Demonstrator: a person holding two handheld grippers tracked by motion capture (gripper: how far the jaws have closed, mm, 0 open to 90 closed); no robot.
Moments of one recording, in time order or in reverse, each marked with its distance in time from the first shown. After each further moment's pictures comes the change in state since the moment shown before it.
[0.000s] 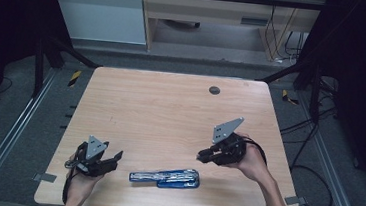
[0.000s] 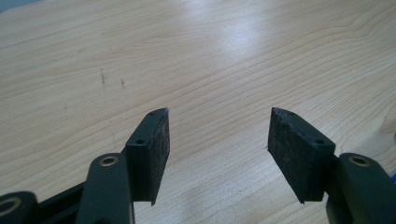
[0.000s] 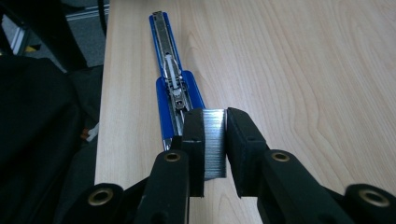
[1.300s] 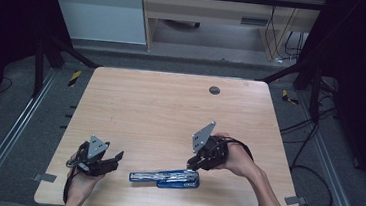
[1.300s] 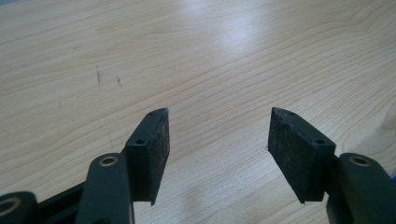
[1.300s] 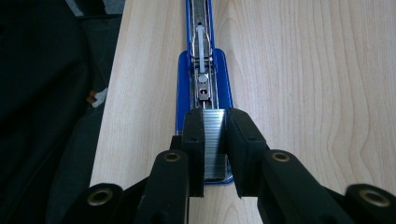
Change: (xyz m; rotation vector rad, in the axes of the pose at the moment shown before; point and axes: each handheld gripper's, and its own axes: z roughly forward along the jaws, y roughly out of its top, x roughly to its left) left arm 0.000 0.000 0.004 0.017 -0.008 0.004; right arm 0.005 0.022 0.039 0.190 0.105 -0.168
